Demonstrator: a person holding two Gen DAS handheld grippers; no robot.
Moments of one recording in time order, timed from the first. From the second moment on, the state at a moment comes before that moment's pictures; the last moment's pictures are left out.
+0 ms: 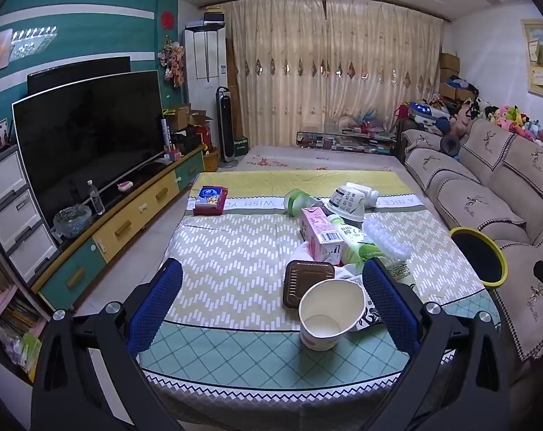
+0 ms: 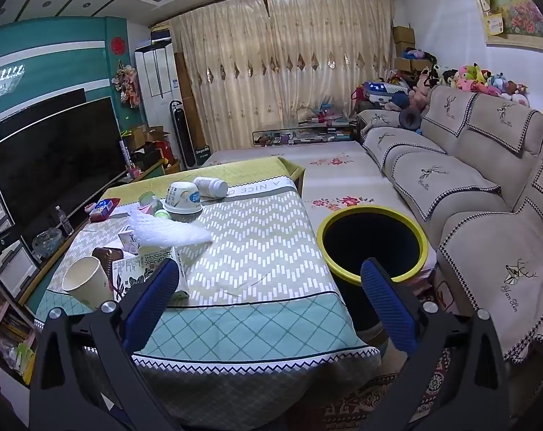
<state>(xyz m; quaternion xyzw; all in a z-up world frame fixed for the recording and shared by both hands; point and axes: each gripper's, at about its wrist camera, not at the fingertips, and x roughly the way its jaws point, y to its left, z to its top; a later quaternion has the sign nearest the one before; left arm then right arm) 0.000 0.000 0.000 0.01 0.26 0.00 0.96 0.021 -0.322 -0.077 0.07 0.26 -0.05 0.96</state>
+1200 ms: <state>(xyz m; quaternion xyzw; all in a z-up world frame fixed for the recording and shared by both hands) -0.001 -0.009 0.002 0.02 0.27 -0.02 0.96 0.025 -0.325 -0.081 0.08 0.26 -0.05 0.96</state>
